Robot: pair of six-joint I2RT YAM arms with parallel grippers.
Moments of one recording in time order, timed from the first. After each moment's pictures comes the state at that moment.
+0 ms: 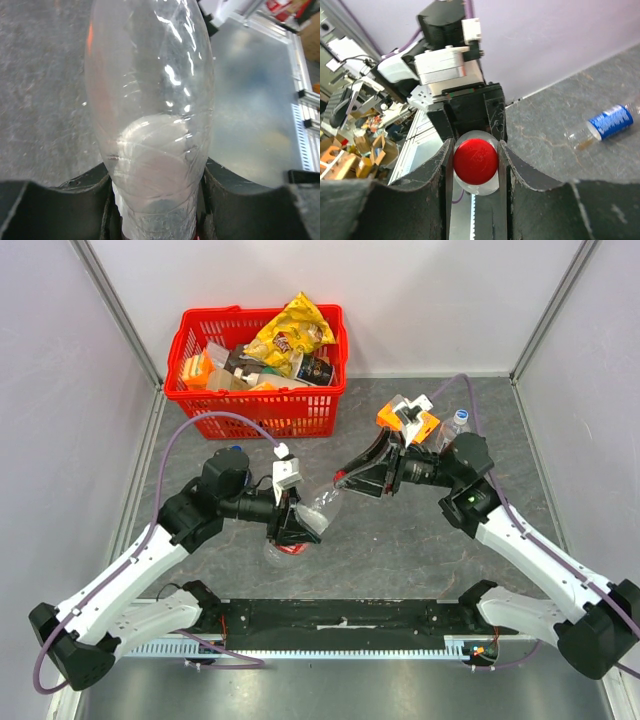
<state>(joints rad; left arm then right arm) -0.70 0.92 0.93 -0.48 0.79 -0.01 0.59 1.08 0.89 0.42 -0.86 0.74</state>
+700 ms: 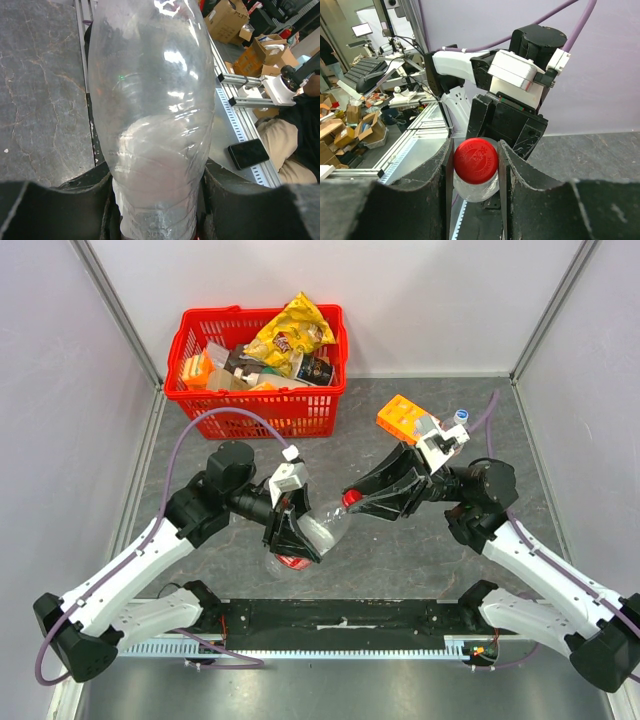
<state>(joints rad) -0.72 0.97 0.98 -0.38 1.19 -0.09 0.66 0.96 0.81 0.78 -0.94 0.73</state>
